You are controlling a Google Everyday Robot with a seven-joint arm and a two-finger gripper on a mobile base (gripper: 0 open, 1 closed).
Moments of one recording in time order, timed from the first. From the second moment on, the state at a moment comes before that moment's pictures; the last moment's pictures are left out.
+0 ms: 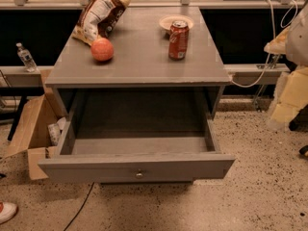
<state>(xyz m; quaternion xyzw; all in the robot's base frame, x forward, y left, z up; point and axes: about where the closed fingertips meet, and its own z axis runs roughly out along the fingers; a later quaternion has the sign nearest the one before) 0.438 -0.217 0.976 -0.60 0.78 -0.03 0.16</state>
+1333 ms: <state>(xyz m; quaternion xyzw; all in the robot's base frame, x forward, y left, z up) 0.593 -0.174 0.965 -0.51 0.79 0.09 0.33</state>
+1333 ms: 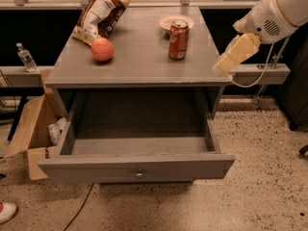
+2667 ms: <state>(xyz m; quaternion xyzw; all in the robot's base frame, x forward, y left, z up) 0.709 -0.124 0.919 -0.45 0.80 0.07 0.39</state>
